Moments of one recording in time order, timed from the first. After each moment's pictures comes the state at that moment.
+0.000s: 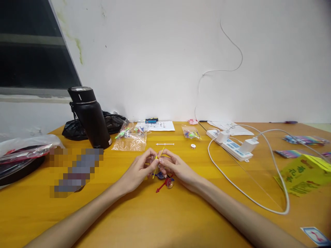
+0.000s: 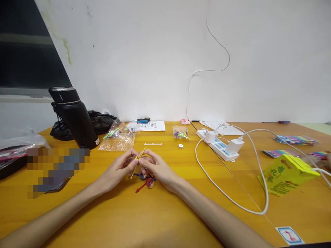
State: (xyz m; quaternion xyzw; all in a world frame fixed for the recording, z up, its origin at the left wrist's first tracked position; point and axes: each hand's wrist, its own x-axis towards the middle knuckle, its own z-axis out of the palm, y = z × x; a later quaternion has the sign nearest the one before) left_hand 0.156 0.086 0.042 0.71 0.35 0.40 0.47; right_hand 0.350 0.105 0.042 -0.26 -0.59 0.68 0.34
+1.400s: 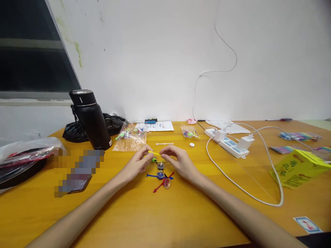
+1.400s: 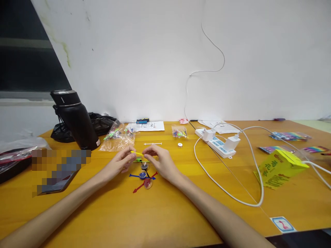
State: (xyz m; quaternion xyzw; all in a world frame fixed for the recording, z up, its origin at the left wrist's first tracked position) left_hand 0.145 0.106 0.036 0.62 0.38 0.42 0.54; right_hand 0.361 0.122 0.041 -0.30 -0.79 0.32 0.44
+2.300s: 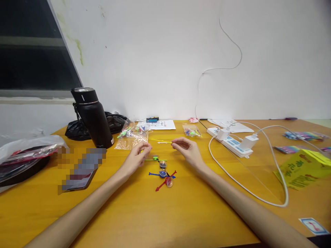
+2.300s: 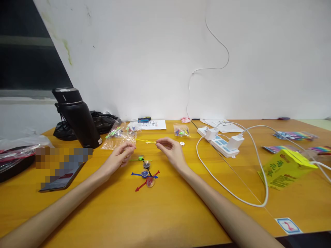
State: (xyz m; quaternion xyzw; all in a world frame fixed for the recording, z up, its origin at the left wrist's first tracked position) left_hand 0.139 0.117 0.038 0.57 0.44 0.47 0.50; right_hand 0.383 0.156 0.032 -0.38 -0.66 0.38 0.53
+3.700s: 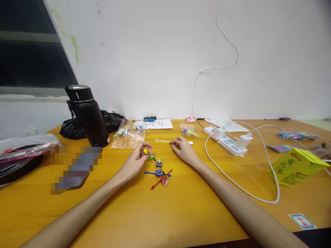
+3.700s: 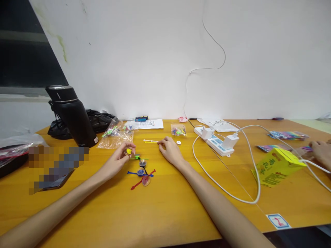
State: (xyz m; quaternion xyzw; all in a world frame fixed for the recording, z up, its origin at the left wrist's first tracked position) left_hand 0.147 0.110 0.027 0.67 0.42 0.47 0.39; right_hand 0.404 0.187 0.011 -0.48 -0.81 0.08 0.32
